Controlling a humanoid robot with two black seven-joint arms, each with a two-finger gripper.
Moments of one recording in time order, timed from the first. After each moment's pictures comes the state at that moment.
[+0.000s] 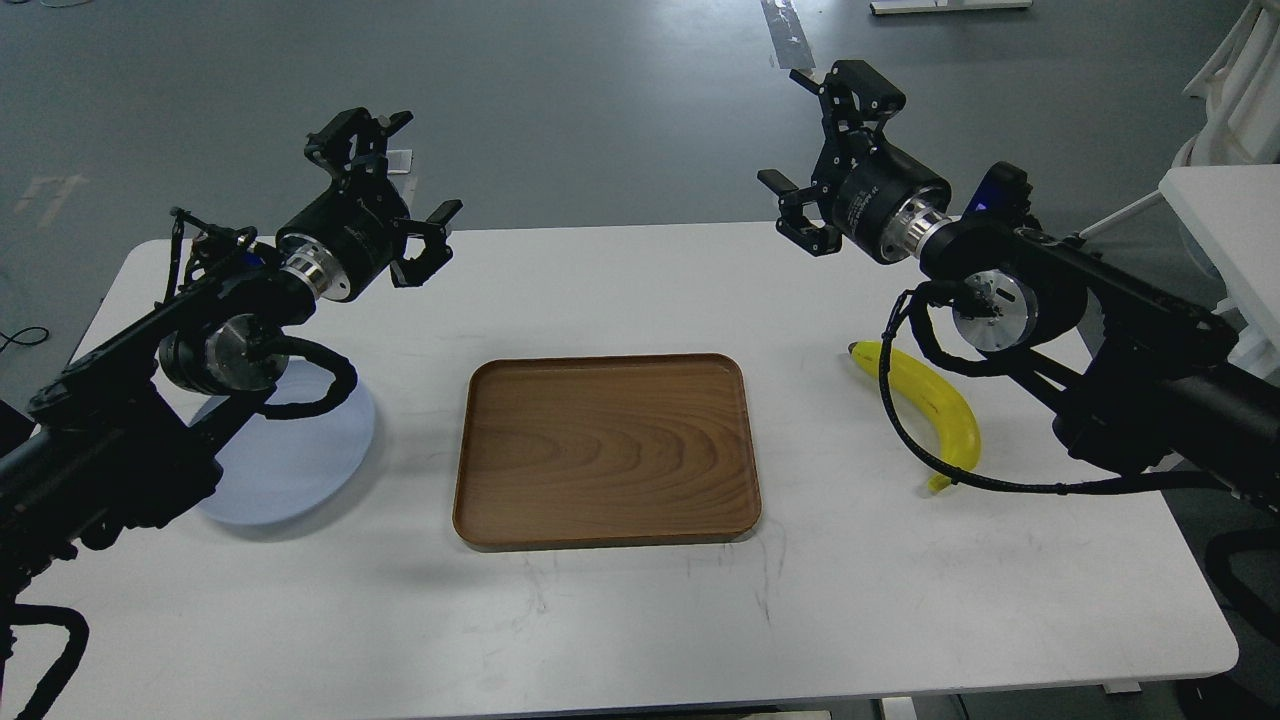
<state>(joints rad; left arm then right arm) -0.81 0.36 -0.65 -0.89 0.04 -0.16 -0.17 0.91 -0.41 0.49 1.10 -0.06 0.01 0.14</state>
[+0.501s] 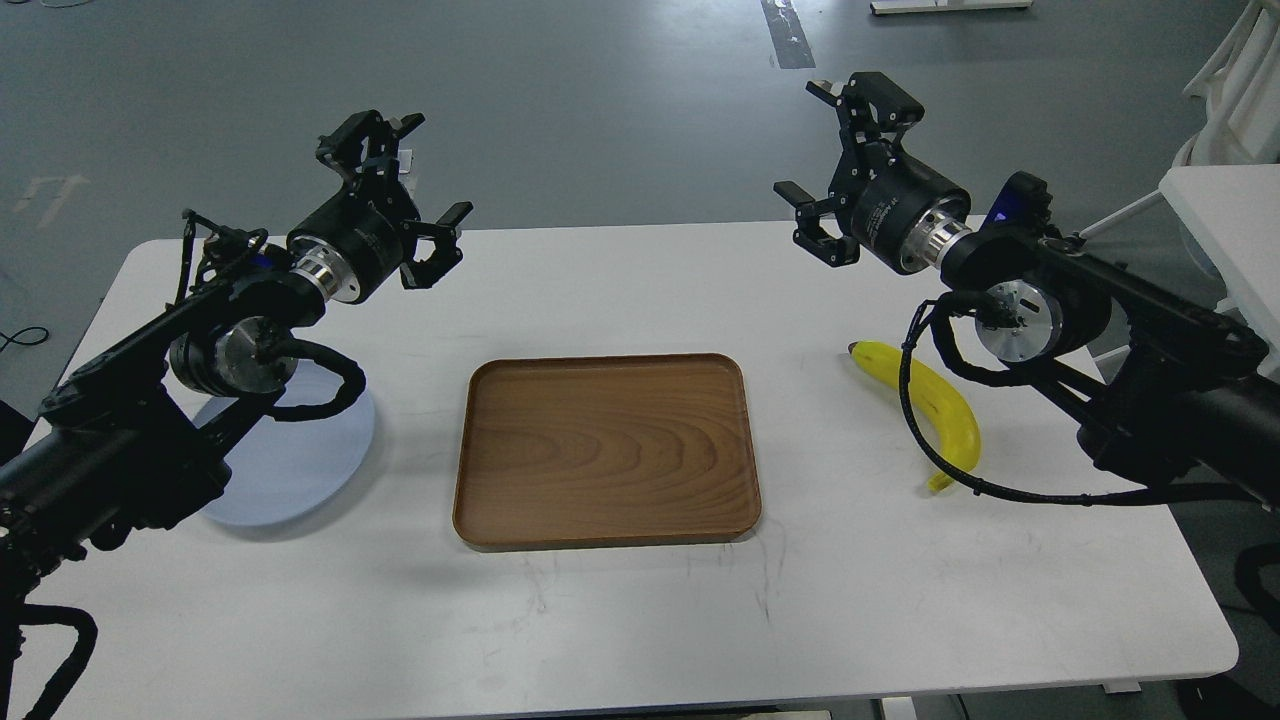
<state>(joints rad) -0.82 0.35 -0.65 -0.89 0.04 -0.16 -0.18 0.91 -0.45 0.49 1.11 -0.07 0.01 0.14</state>
